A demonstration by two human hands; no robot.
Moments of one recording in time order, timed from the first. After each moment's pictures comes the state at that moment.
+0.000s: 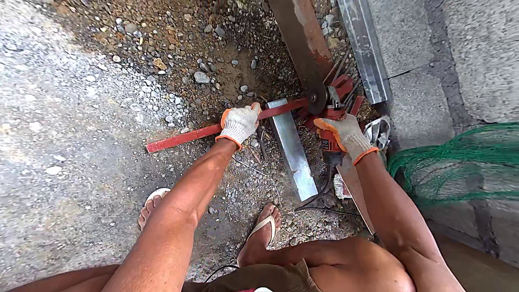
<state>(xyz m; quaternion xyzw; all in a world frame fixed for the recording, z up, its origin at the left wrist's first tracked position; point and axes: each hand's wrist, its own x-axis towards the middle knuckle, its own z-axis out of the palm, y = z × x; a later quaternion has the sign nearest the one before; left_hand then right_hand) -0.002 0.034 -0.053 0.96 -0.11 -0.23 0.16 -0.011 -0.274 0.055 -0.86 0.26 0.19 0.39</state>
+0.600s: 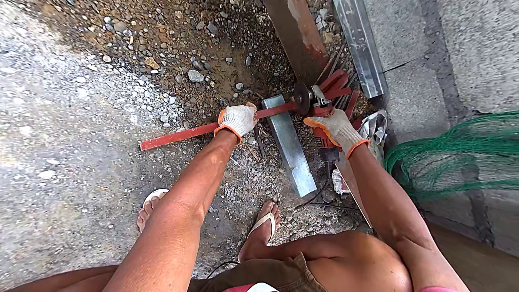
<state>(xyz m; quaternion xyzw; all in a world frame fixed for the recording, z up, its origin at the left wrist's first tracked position) 0.005 0.032 -0.040 0.93 -0.10 -0.31 0.15 -0.005 -0.262 0.048 -0.90 0.22 0.22 0.30</state>
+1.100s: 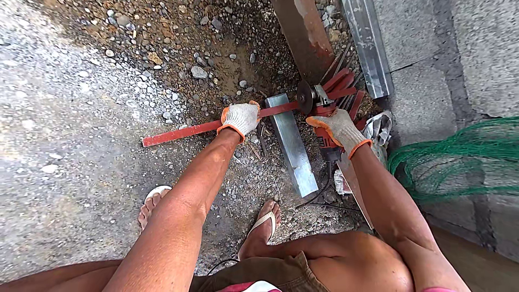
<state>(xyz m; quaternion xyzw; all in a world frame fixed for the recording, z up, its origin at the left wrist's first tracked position) 0.005 0.031 -0.034 0.93 -0.09 -0.32 0.14 -0.002 -0.259 0.043 -0.90 0.23 0.23 0.30</state>
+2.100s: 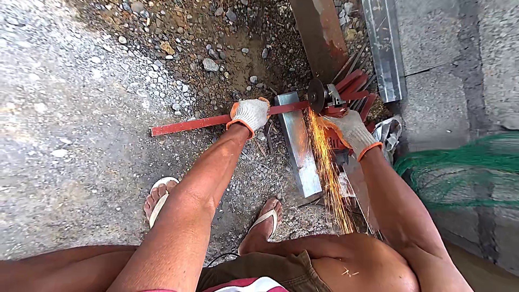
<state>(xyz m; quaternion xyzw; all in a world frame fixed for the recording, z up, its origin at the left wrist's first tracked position) 0.005 0.032 -0.035 0.93 -0.08 -0.32 0.17 -0.008 -0.255 0.053 -0.91 0.20 0.23 0.26</state>
